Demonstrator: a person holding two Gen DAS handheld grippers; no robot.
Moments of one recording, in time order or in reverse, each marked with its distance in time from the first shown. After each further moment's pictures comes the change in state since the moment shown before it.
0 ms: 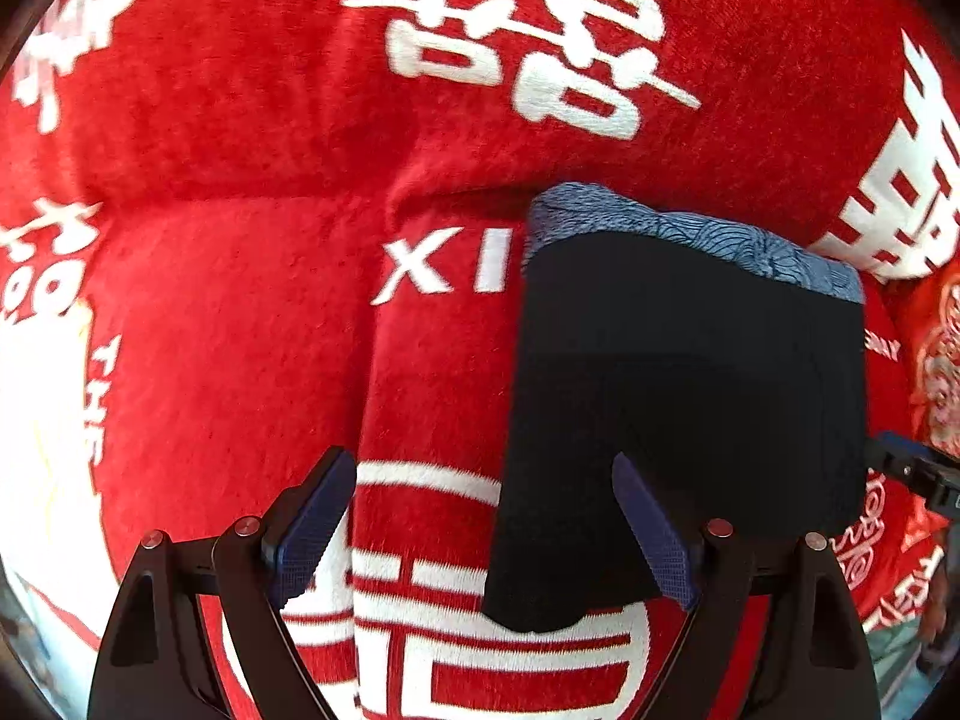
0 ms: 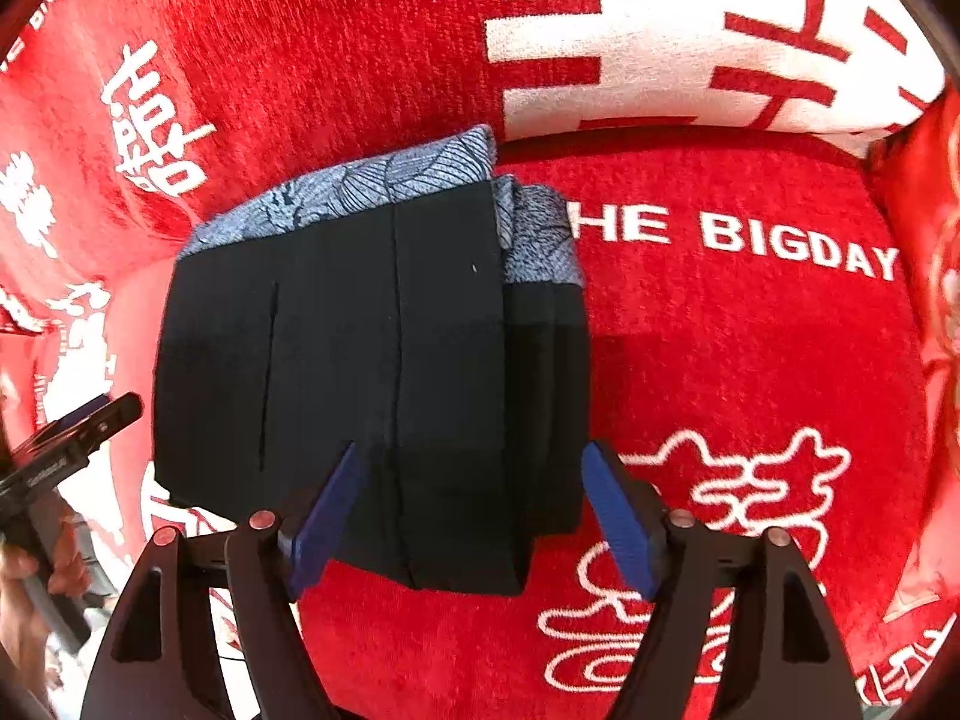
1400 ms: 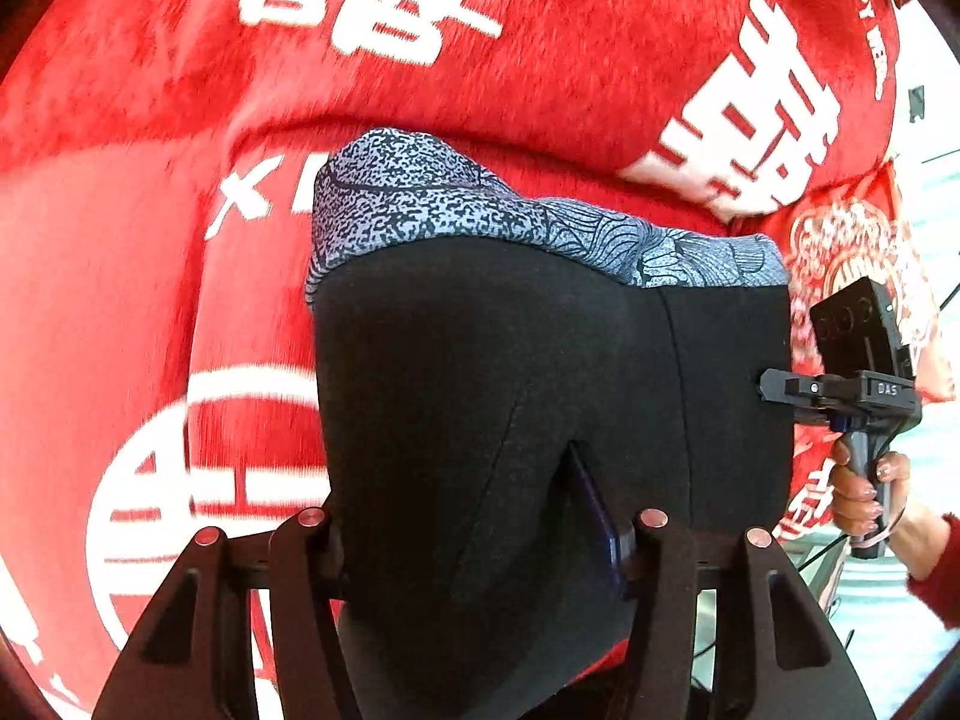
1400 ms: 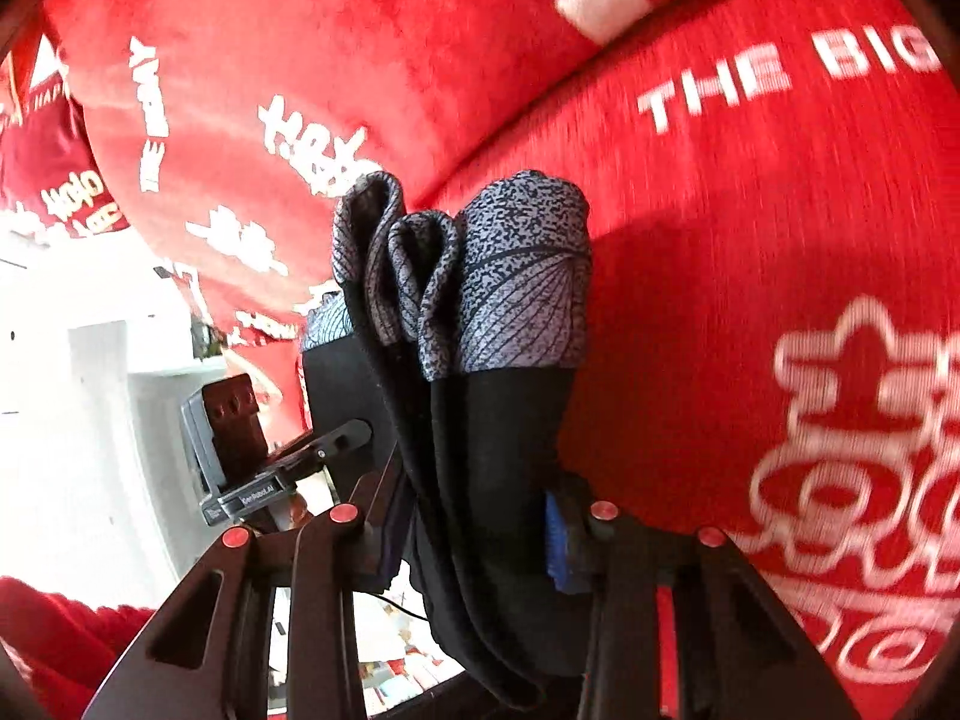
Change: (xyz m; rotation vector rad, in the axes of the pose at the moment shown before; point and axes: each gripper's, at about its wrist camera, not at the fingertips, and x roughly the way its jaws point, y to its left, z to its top) left arm -0.010 -0.036 -0.060 0.065 0.056 -0.352; right arm 0.008 -0.044 -0.066 0.138 0.143 0.694
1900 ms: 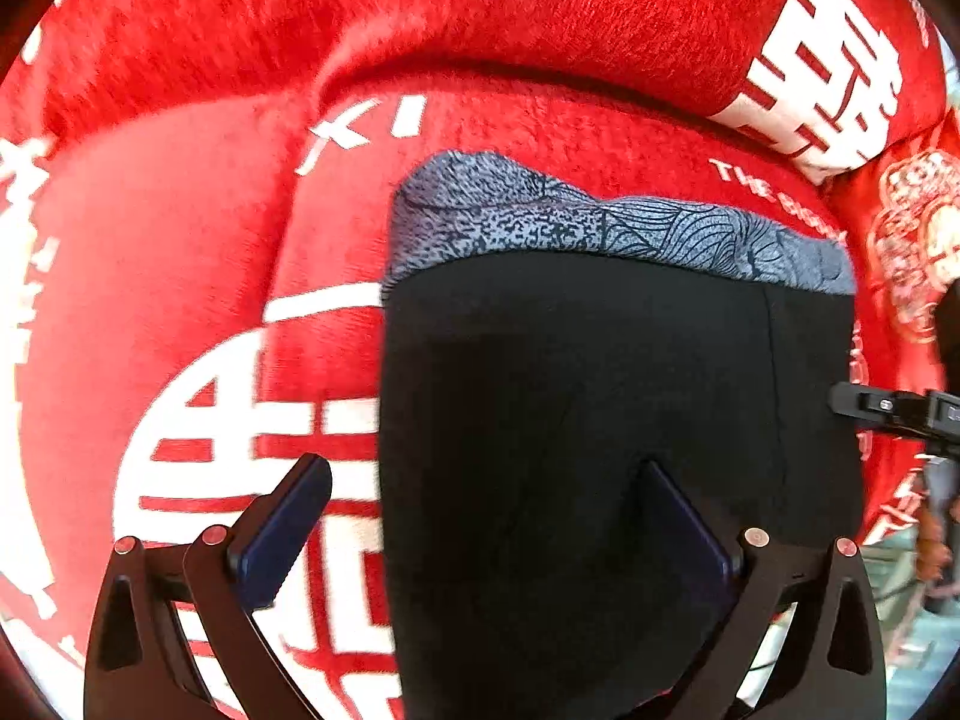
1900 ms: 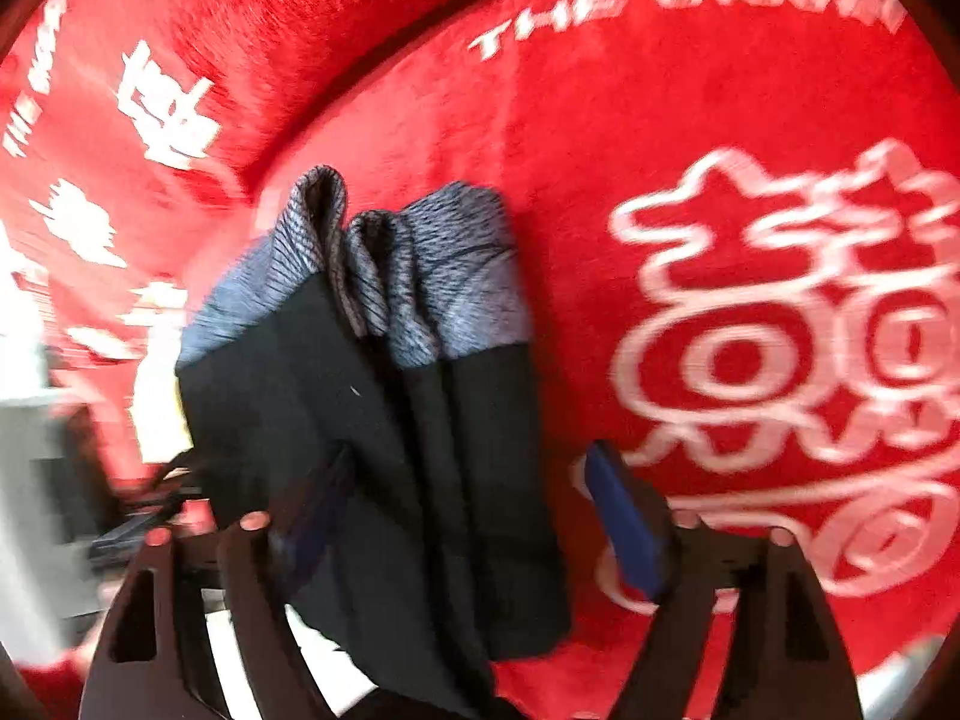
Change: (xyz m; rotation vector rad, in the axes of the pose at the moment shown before) left arm 0.022 0.018 -0.045 0.021 -0.048 0.287; right arm 0.014 0.003 -0.055 0.005 -0.143 -0.575
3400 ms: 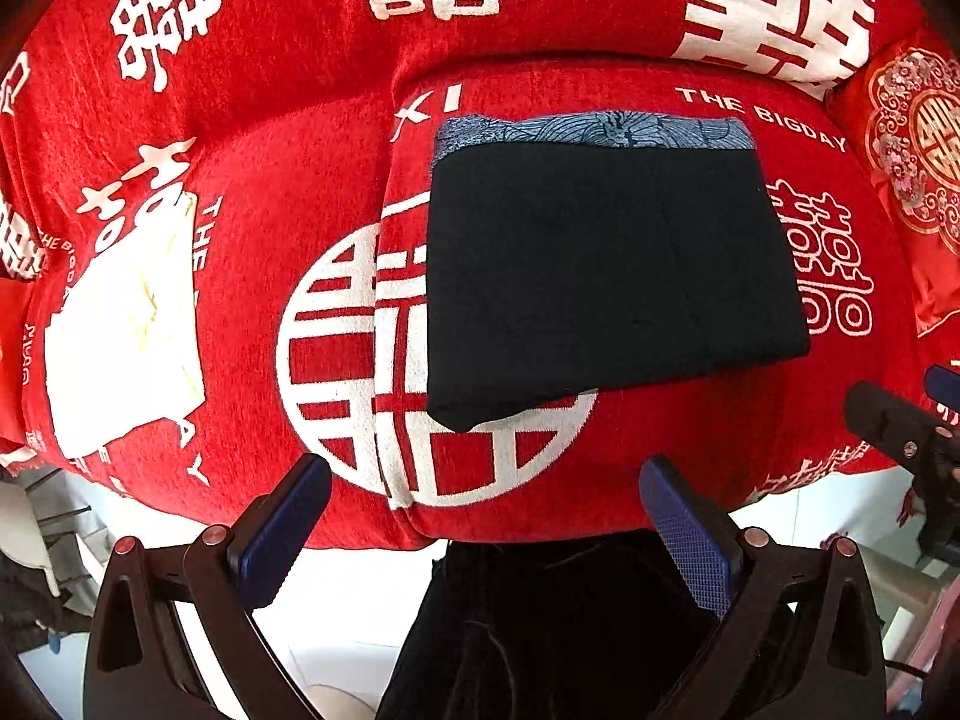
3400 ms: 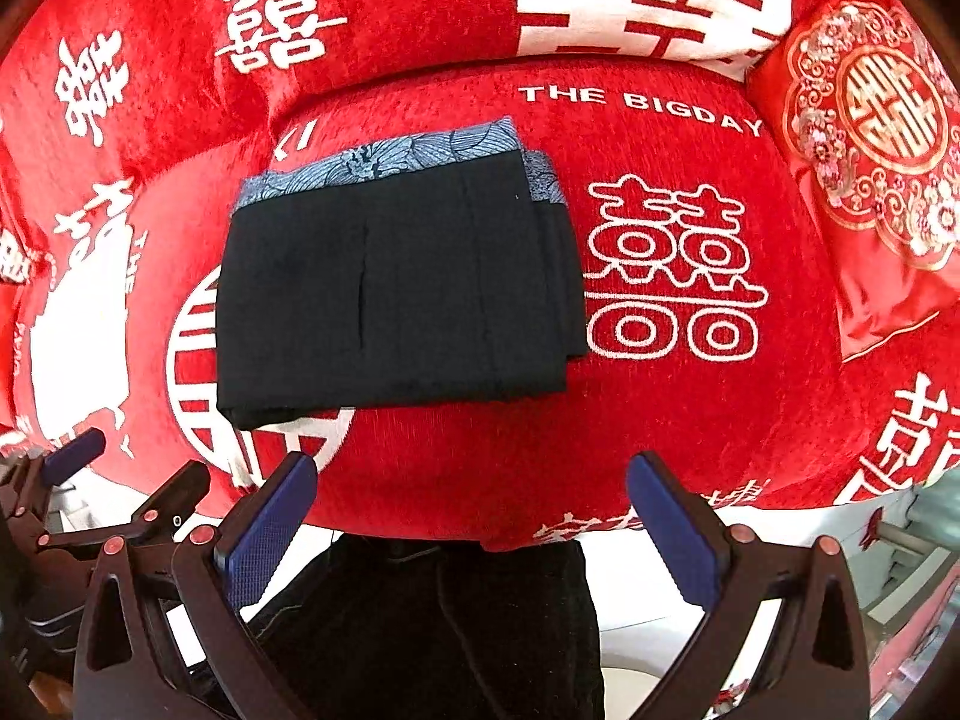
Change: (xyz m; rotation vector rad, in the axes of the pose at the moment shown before) left arm -0.128 -0.065 -0.086 0.040 0.098 0.256; right arm -0.103 0.122 -0.124 -0.112 -0.050 -0.311
